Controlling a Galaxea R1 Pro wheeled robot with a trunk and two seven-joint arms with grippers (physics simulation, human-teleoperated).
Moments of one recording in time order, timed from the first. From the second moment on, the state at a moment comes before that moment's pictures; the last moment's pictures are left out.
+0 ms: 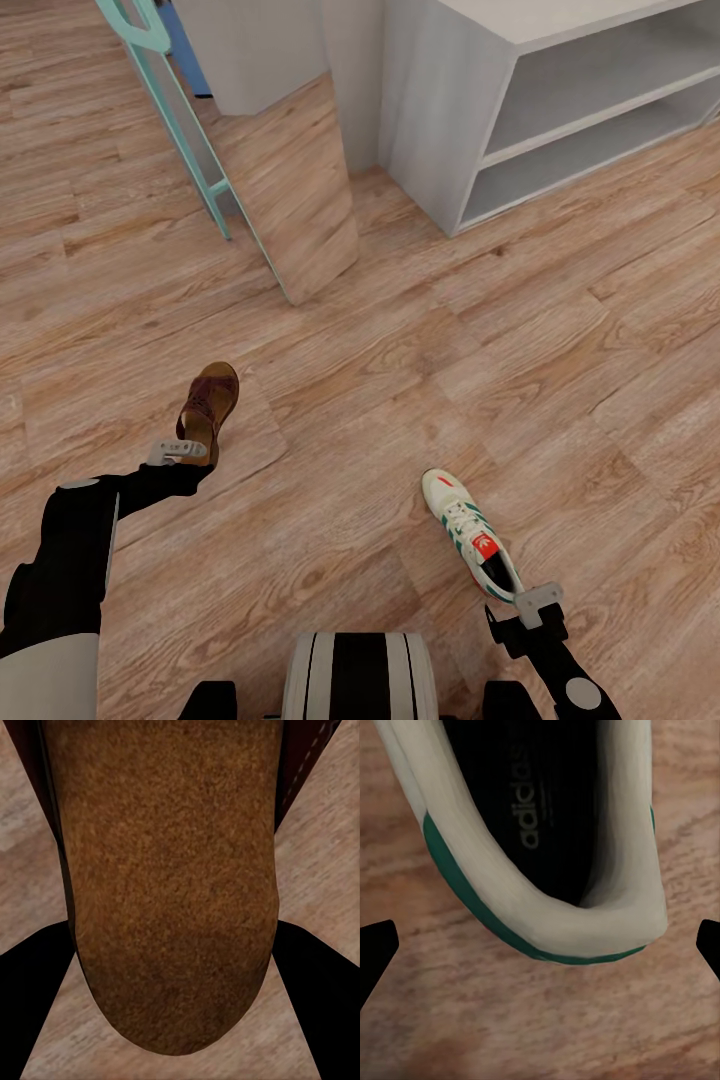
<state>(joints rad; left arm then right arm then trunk) -0.58 0.06 0.39 -1.42 -0.43 0.76 -0.75 -0.14 -0.06 -0.09 -1.05 0.35 0.03 0.10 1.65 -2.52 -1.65</state>
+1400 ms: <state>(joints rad) -0.58 0.06 0.39 -1.42 -0.43 0.76 -0.75 -0.14 -0.06 -0.09 -1.05 0.35 0.03 0.10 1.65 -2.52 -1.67</state>
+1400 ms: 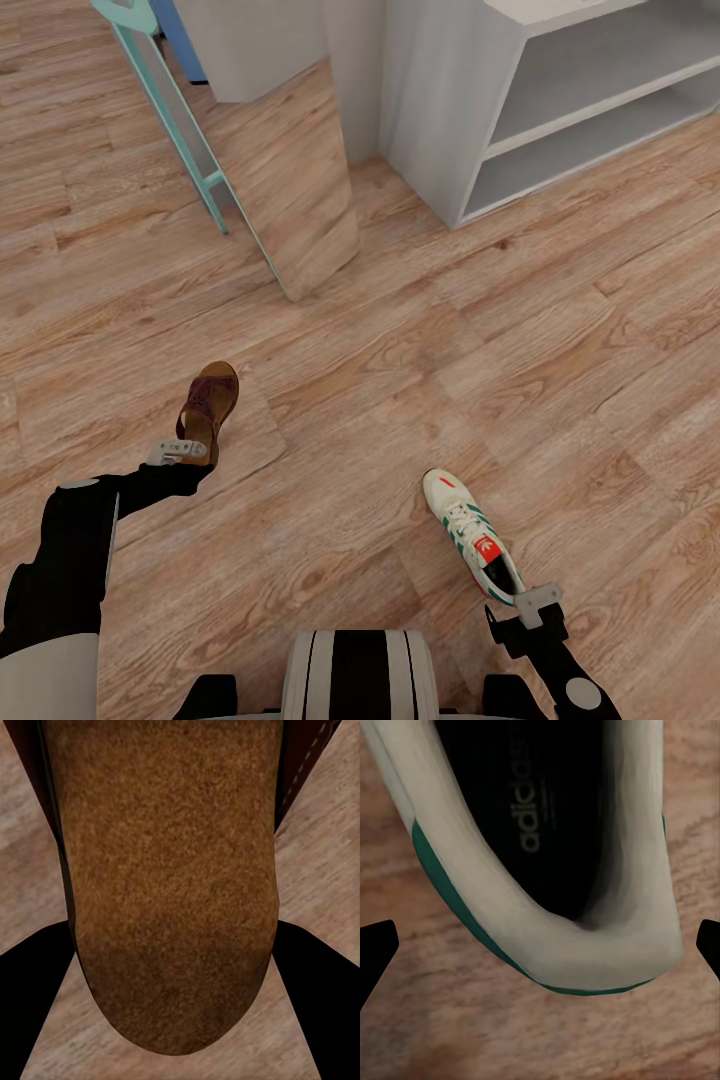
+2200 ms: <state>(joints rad) -0.58 0.06 0.39 -1.42 -0.43 0.76 -0.75 -0.14 -0.06 -0.09 -1.05 0.35 0.03 0.10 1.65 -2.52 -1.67</state>
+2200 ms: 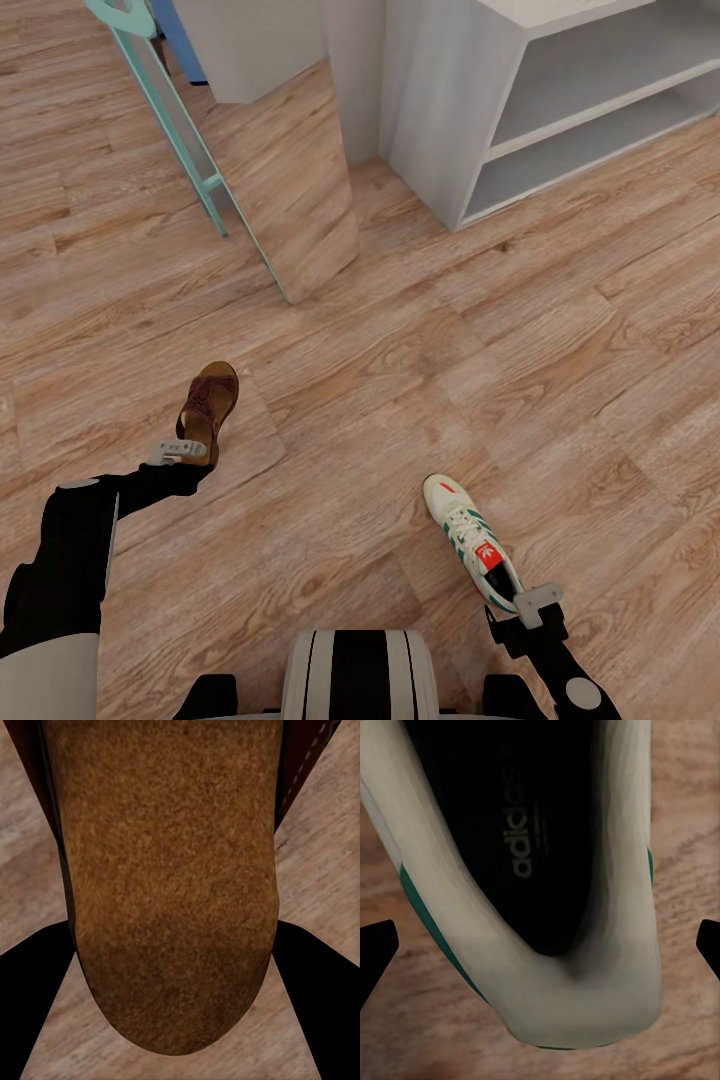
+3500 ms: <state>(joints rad) -0.58 0.06 0.39 -1.42 -0.43 0.76 -0.75 -0.14 -0.06 -0.09 -1.05 0.35 0.03 0.10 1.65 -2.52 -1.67</state>
